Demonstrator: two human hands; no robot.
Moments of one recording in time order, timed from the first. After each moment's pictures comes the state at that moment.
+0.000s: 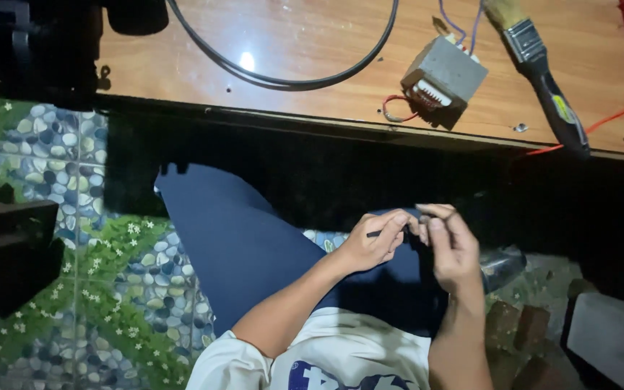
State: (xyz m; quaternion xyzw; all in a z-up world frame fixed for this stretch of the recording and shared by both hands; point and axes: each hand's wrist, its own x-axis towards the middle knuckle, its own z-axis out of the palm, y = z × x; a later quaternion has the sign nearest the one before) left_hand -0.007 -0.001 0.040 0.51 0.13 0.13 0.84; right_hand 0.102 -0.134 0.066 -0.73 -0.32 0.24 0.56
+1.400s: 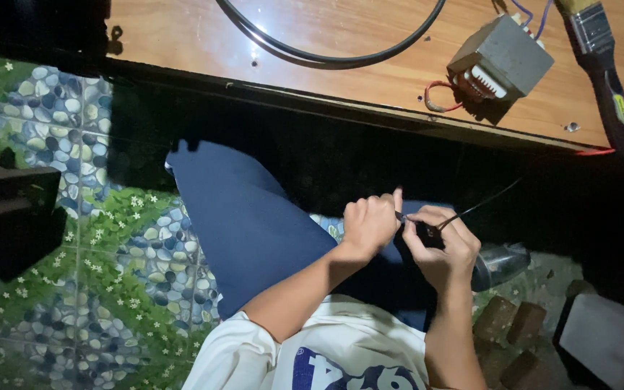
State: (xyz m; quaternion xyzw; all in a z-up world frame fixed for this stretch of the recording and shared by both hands) left_hand 0.001 -0.011 -0.045 0.87 0.36 0.07 0.32; right_hand 0.070 -0.086 0.077 -0.80 -0.46 0.04 0.38
